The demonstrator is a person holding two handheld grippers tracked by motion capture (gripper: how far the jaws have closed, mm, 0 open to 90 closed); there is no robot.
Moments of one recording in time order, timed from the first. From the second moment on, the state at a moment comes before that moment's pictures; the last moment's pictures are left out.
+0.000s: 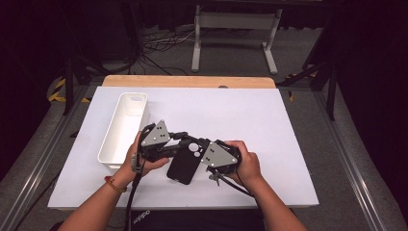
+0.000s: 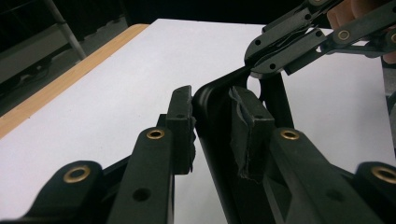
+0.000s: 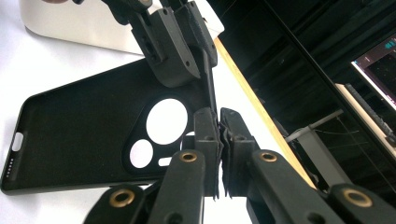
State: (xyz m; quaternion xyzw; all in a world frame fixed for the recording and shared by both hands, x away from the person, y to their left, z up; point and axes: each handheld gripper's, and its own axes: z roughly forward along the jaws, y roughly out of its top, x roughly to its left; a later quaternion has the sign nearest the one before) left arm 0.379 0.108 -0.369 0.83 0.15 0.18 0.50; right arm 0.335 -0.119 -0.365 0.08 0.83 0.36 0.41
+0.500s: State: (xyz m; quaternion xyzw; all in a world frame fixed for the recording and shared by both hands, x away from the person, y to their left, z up) left arm 0.362 0.112 -0.353 0.82 0.13 0.22 0.51; right arm 0.329 -0.123 -0.357 0.10 0.81 0.40 0.41
